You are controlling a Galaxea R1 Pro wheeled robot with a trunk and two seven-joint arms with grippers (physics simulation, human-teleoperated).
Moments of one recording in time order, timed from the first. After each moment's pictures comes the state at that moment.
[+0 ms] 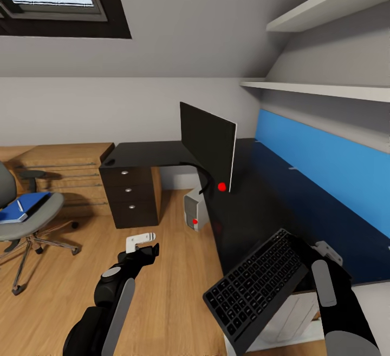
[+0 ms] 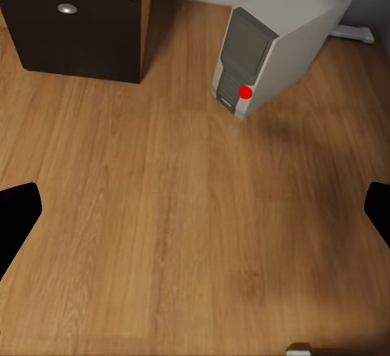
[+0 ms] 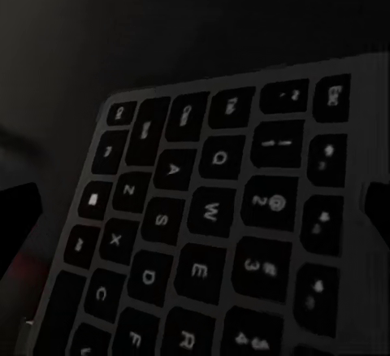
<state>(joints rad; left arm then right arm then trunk) -0.26 -0.15 -0.08 -1.53 0.16 0.65 0.28 -0.49 0.01 -0.48 -1.14 -0.49 0.46 -0.22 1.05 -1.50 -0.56</state>
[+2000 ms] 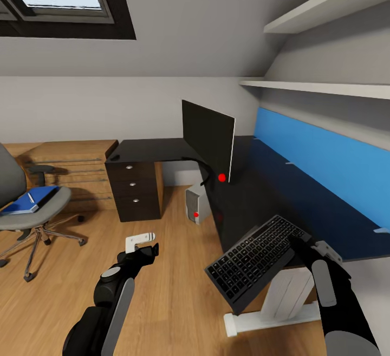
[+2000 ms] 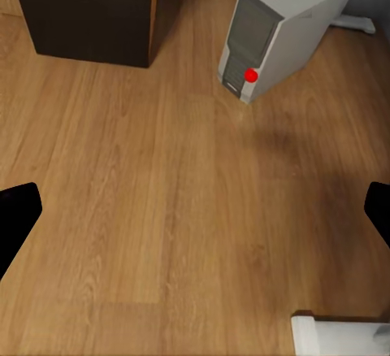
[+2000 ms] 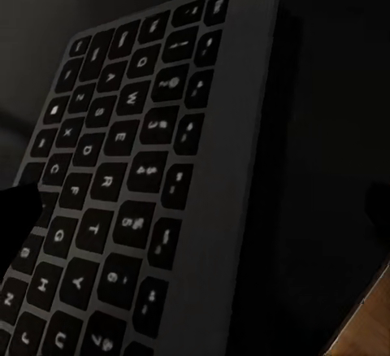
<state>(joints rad) -0.26 -0.15 -0.07 -1.53 0.16 0.65 0.28 -0.49 0.01 -0.48 -1.14 -0.49 0.46 -0.22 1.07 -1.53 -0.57</state>
